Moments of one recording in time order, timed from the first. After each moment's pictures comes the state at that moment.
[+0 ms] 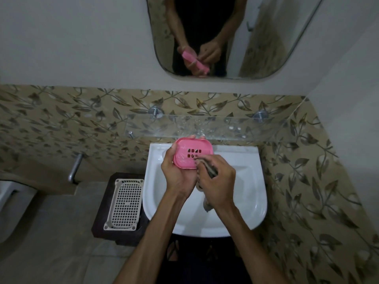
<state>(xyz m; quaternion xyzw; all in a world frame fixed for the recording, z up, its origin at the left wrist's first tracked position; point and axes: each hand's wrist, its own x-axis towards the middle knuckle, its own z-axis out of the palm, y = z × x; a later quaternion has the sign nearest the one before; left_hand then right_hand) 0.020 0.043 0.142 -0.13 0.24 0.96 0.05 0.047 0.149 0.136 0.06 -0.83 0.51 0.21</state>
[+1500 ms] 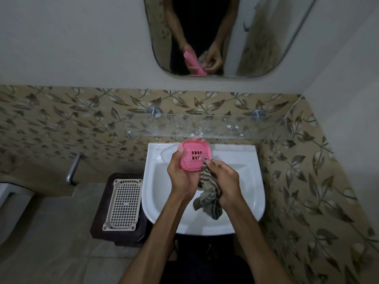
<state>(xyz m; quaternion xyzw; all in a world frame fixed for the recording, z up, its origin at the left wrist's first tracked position) 0.030 0.057 0.142 -0.14 0.31 0.94 0.01 0.041 0.164 0.129 -0.28 -0.53 0.79 -0.10</state>
